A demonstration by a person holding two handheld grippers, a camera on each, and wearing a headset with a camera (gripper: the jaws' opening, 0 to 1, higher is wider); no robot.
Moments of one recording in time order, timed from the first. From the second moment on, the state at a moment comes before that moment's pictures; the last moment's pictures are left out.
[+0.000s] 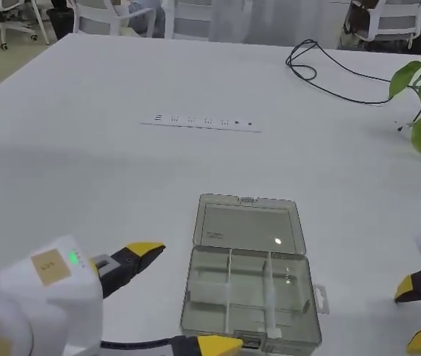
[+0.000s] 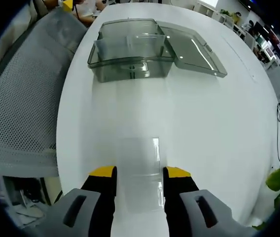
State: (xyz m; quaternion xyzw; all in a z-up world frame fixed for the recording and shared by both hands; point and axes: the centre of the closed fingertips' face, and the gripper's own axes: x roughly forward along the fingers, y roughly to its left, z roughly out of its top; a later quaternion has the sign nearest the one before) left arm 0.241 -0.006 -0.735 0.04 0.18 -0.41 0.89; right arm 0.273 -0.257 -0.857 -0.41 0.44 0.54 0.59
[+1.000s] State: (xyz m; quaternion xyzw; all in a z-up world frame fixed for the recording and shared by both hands) left arm 0.237 -0.011 -0.724 -0.03 0.19 -0.40 0.90; right arm 0.282 -0.249 -0.836 -0.41 0.40 0.53 0.63
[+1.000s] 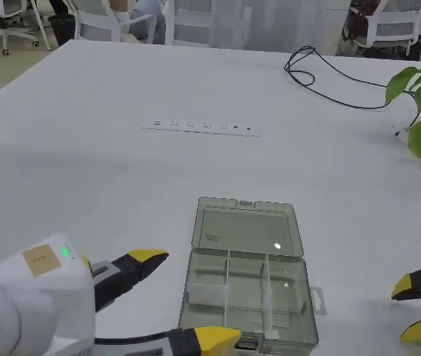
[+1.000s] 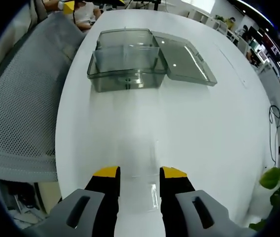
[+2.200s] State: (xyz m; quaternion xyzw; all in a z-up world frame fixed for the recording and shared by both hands) left arm 0.222 -0.032 -0.720 -0.18 0.22 -0.43 0.86; right arm 0.244 -0.067 -0.745 -0.34 0.17 0.61 0.69
